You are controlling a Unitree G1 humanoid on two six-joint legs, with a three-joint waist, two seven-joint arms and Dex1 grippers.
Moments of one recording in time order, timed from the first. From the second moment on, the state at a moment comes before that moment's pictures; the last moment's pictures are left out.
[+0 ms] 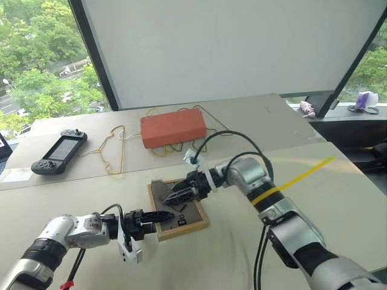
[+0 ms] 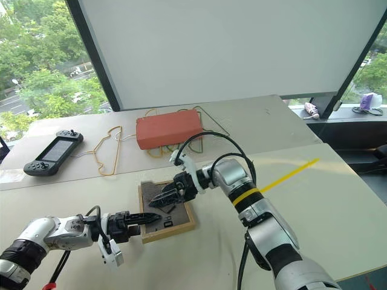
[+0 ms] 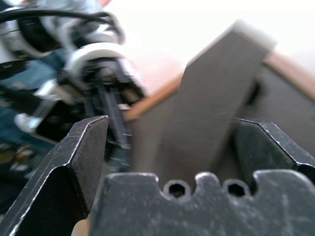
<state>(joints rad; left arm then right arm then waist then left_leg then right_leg) -0.37 0.87 -0.32 0.40 0.94 -1.31 0.19 -1.00 -0.19 0.40 0.42 0.42 0.97 1.28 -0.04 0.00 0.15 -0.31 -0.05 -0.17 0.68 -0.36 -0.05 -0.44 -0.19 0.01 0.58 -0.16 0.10</state>
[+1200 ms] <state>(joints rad) -0.37 0.85 -0.34 0.39 0.90 -1.31 0.17 -0.65 -0.65 0.25 0.03 0.23 0.46 1.17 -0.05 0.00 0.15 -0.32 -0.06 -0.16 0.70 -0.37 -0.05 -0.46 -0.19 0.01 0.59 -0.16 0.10</state>
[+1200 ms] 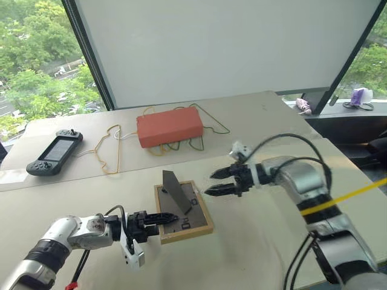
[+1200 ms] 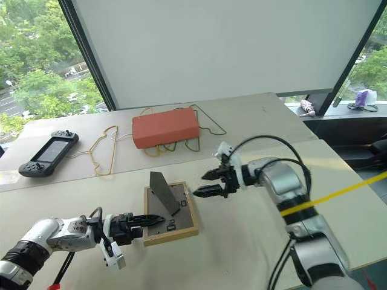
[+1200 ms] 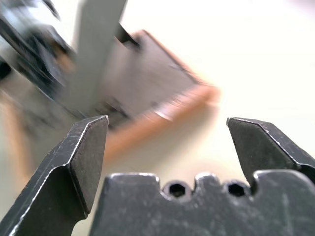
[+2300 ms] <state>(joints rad) -0.34 0.82 -0.33 0.41 0.68 -1.33 0.02 -0.49 -0.54 0.44 0.13 -0.60 -0.72 0.49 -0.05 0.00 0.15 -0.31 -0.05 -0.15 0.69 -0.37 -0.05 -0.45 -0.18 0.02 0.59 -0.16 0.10</state>
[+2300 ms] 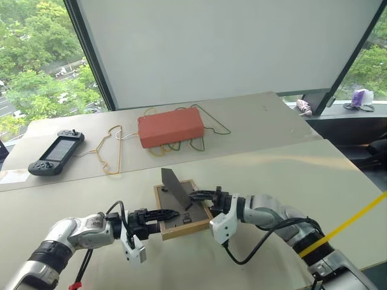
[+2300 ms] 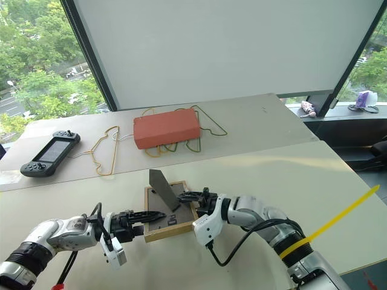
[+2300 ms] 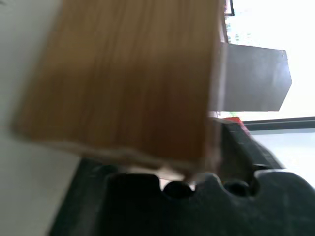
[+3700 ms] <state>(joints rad) -0.05 0.76 -0.18 -0.05 0.18 -0.82 -0.34 -0.70 -0.63 0.42 -0.19 0.29 0.29 1.14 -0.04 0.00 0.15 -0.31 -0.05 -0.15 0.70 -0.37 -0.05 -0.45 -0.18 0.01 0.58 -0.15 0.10</state>
